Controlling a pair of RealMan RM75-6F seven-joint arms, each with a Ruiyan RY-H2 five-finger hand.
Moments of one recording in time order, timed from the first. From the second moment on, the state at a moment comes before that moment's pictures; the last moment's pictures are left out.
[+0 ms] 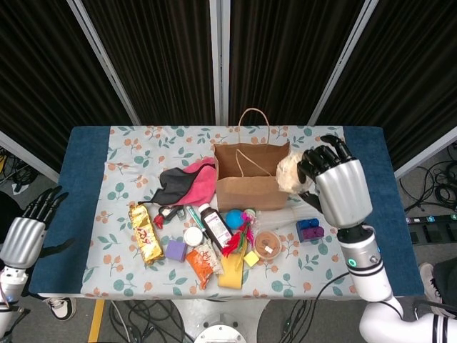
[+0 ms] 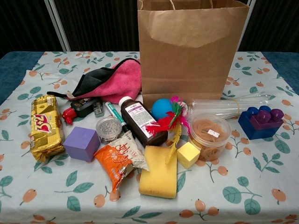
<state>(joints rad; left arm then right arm) -0.18 -1.28 -0.03 -1.22 1.64 1.59 -0.30 0.55 -1.23 0.47 -2.04 -1.45 1.38 -0.58</state>
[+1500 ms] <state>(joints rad) -0.20 -1.28 -0.02 -1.19 1.63 1.56 -0.30 0.75 -1.62 0.46 -1.54 -1.25 1.44 -0.32</state>
